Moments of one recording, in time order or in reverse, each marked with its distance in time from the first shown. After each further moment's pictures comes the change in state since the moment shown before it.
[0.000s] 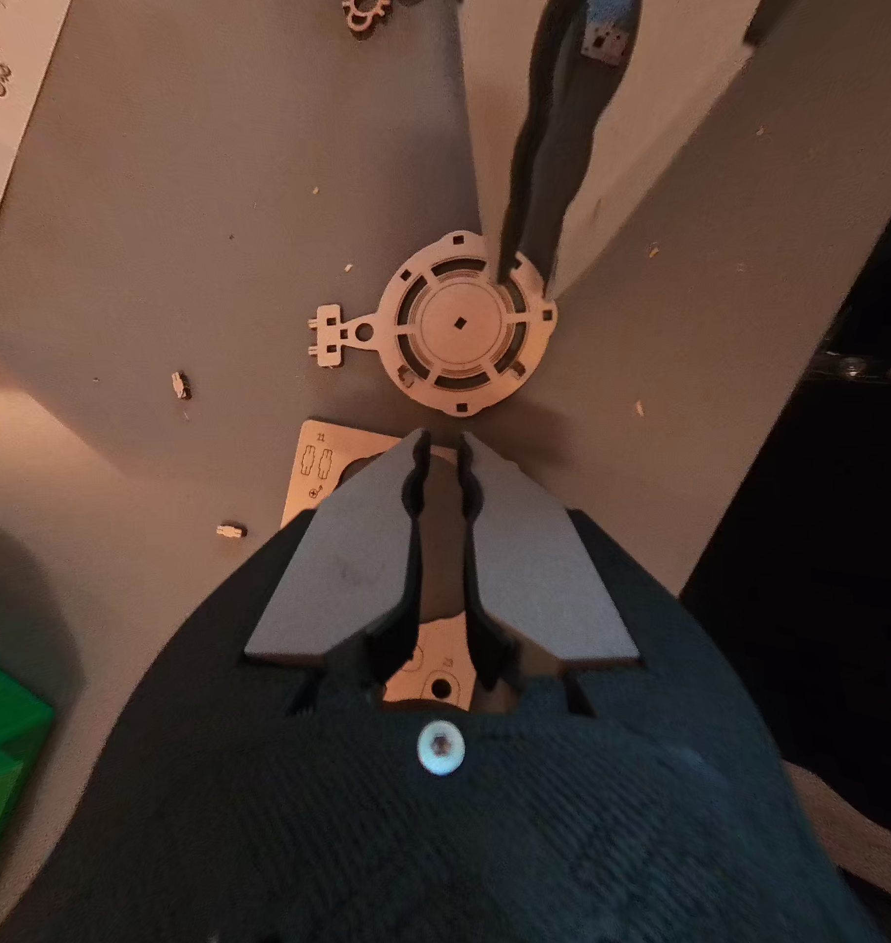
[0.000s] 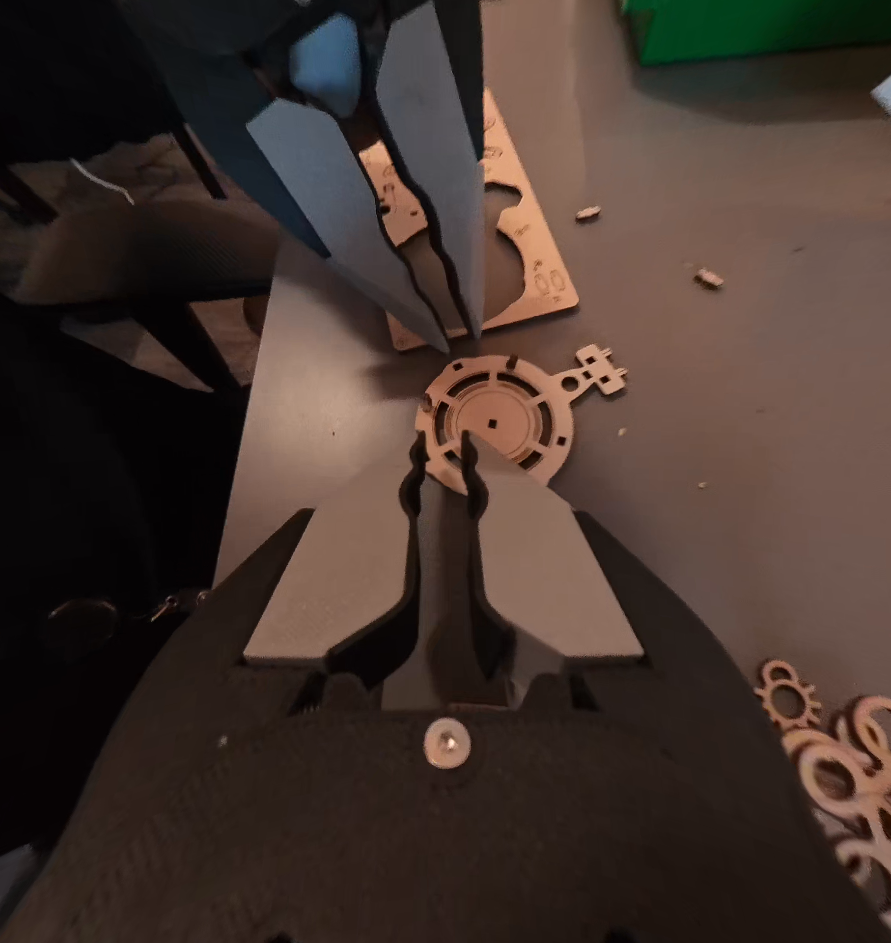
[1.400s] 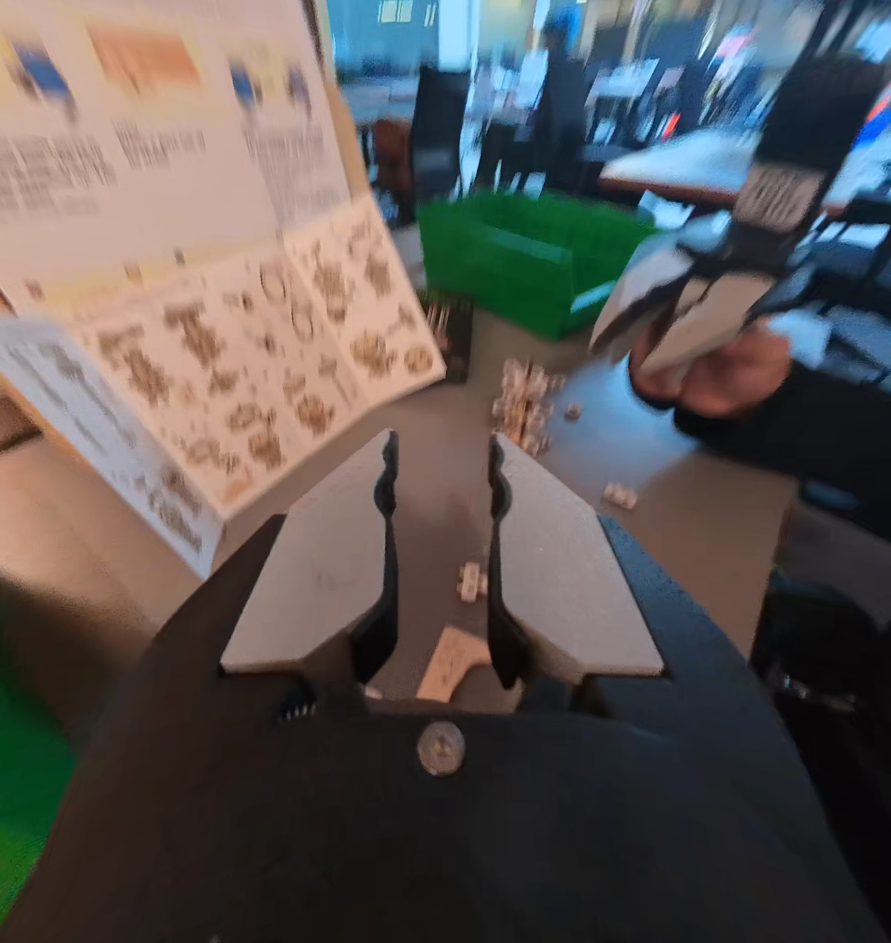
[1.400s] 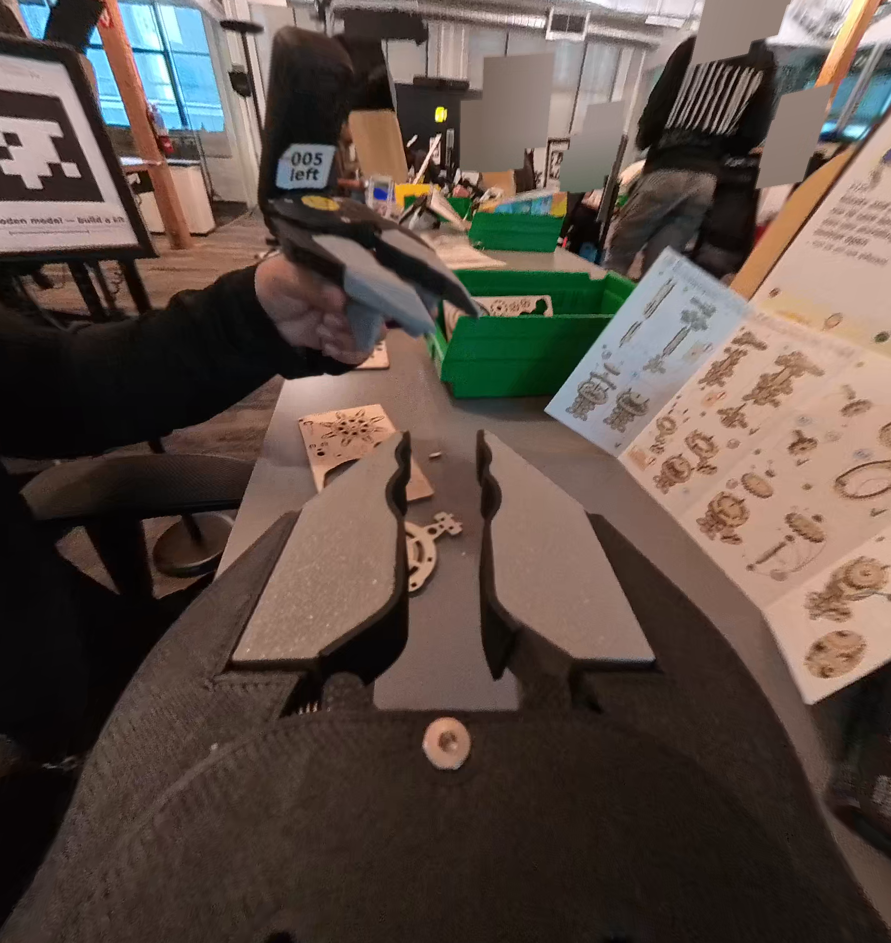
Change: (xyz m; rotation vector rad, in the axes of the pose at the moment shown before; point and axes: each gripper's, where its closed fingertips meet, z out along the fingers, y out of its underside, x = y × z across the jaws) left arm -0.087 -0.097 -0.105 0.742 -0.064 -0.245; right arm 0.033 -0.070 -0.121 0.586 0.230 -0.072
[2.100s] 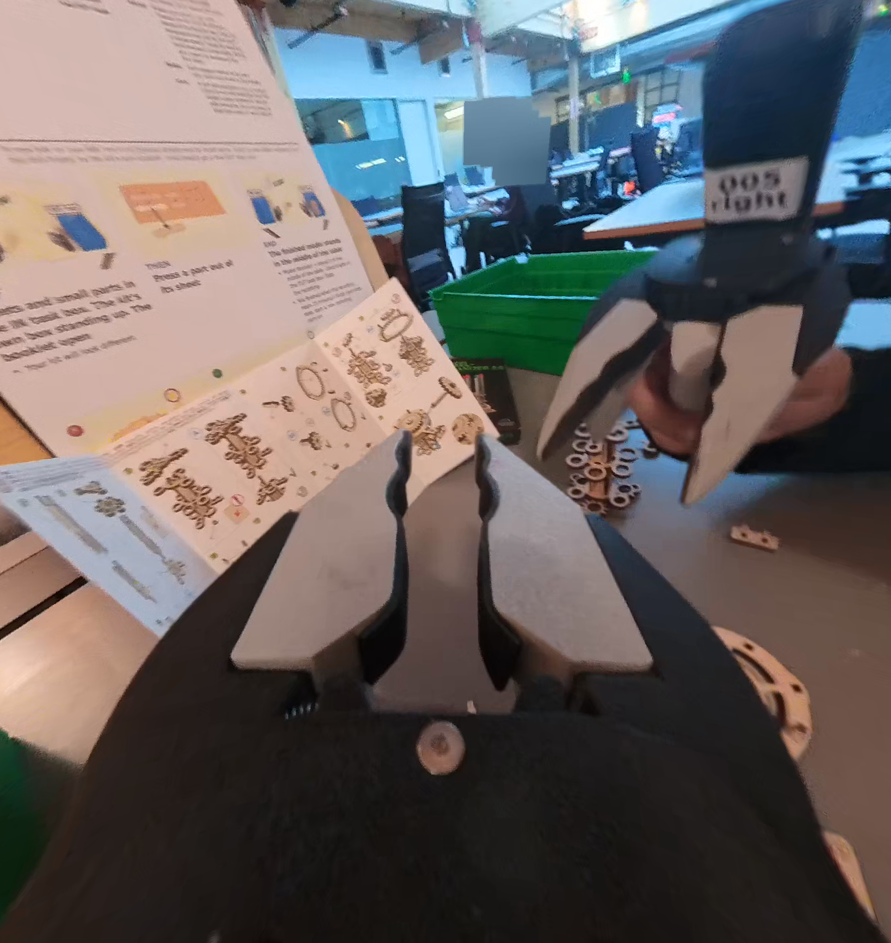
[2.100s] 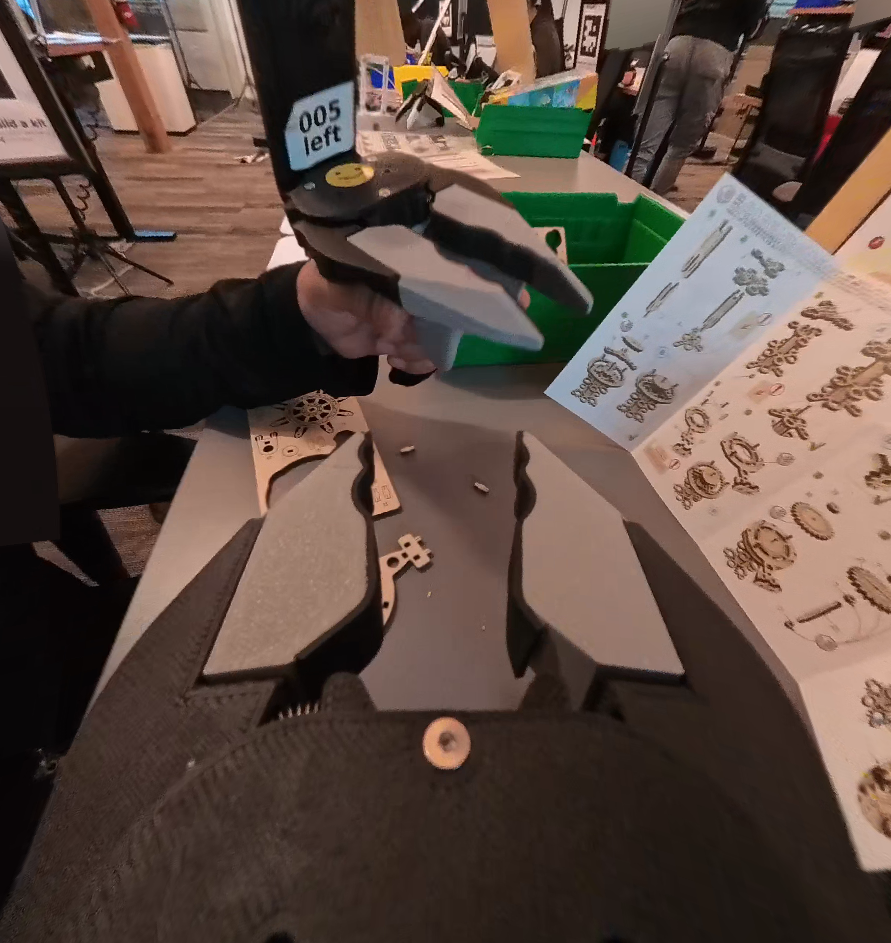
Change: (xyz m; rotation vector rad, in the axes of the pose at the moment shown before) left arm -0.038 -0.009 0.051 0.166 0.026 0.195; right arm 0.022 0.023 0.078 -0.182 -0.030 0.011
